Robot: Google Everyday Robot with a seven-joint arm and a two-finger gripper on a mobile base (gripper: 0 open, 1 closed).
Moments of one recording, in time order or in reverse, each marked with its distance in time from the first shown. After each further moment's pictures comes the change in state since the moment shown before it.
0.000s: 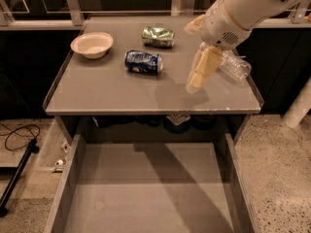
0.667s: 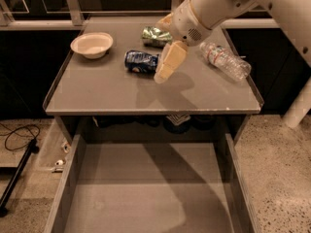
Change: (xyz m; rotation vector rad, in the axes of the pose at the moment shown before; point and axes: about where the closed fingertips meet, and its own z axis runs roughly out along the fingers) arm -0.052 -0.035 0.056 -0.038 -0.152 -0.015
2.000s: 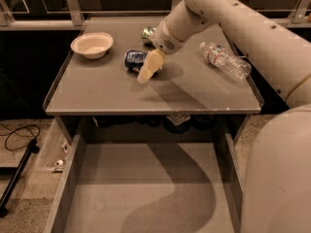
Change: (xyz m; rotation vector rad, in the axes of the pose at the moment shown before) arm 0.029 -0.063 0.093 0.036 0.057 0.156
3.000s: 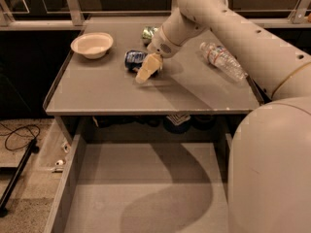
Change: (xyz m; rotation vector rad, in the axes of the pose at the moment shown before) arm 0.012 -0.012 0.029 -0.019 0.026 0.064
